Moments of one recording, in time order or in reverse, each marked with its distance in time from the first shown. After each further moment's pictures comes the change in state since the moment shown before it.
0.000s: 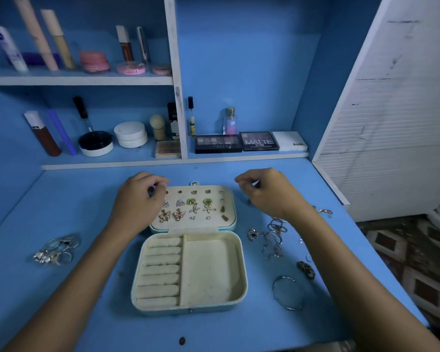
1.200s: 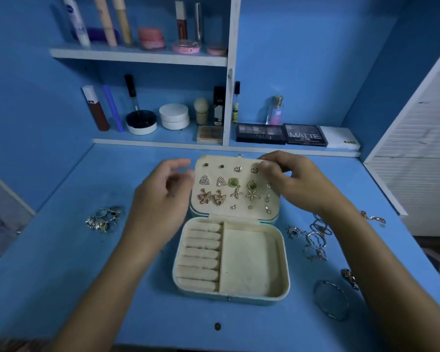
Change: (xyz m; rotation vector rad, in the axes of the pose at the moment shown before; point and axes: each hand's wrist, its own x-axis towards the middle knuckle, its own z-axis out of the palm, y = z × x) left_hand -0.061 0.052 -0.053 -0.345 0.092 -0.286; right_hand 0.010 -0.026 0.018 0.179 -0.076 -0.156
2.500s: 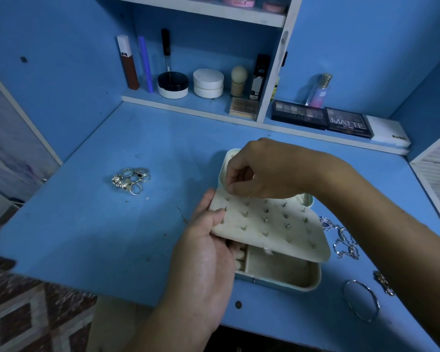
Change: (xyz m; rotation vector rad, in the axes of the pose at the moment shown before) left_hand -0.080 0.009 0.027 -1.212 0.154 -0.762; right_hand 0.018 -0.092 0.057 -0.555 -0.695 -0.260
